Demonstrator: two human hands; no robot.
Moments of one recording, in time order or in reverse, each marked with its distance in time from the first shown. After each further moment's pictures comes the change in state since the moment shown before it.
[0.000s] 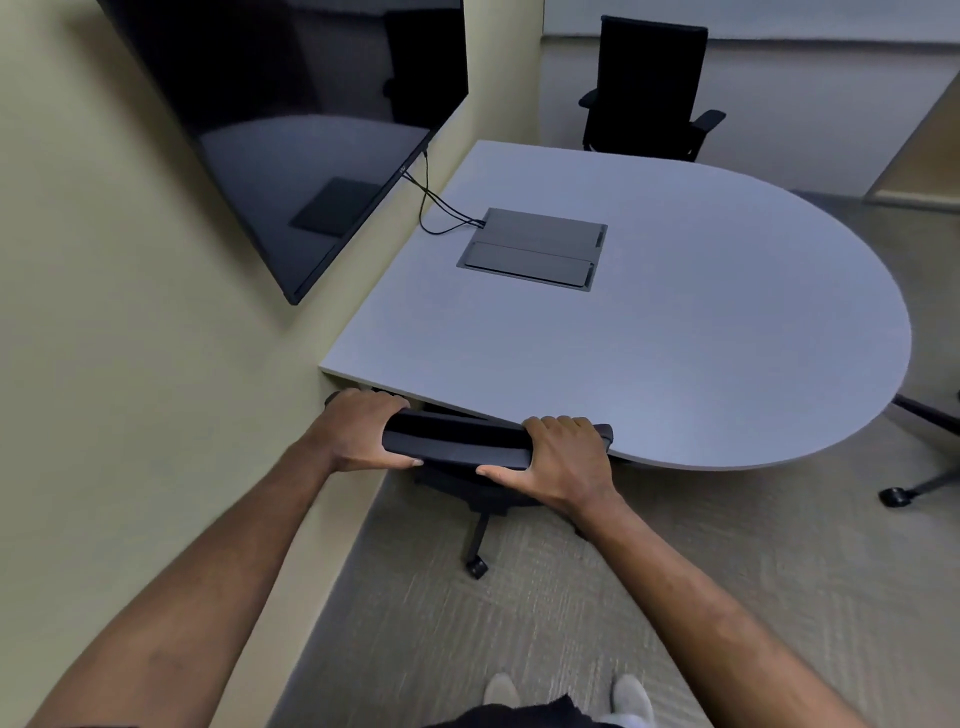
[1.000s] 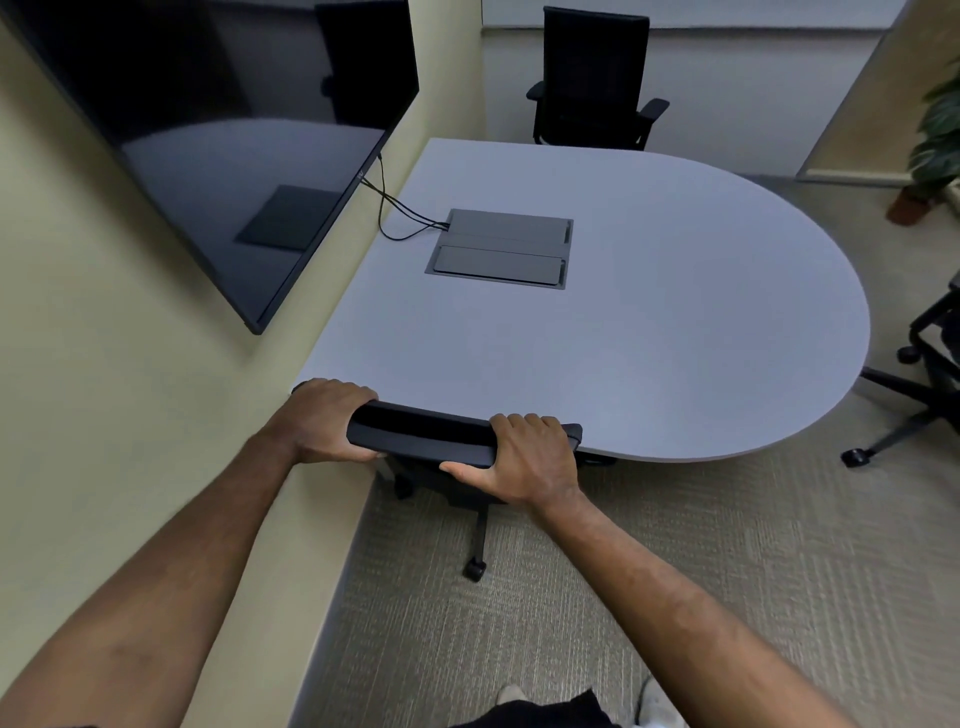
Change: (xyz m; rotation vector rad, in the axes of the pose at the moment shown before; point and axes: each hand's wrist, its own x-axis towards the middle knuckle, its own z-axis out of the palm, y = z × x) left_hand 0.053 -0.086 -0.007 0.042 -0.108 0.089; right_hand 0.051 -0.050 0.026 -0.018 0.084 0.115
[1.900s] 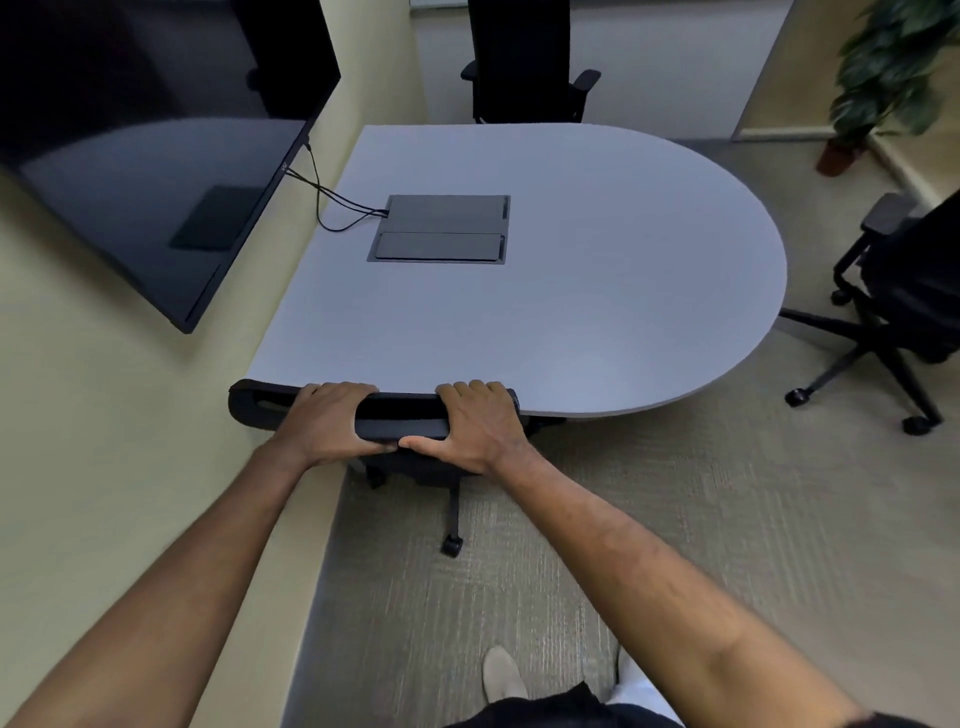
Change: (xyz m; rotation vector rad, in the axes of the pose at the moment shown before) left_hand 0.009 0.106 0.015 -0.086 -0.045 -0.090; right_hand -0.022 0.030 -0.012 0.117 -0.101 -0.025
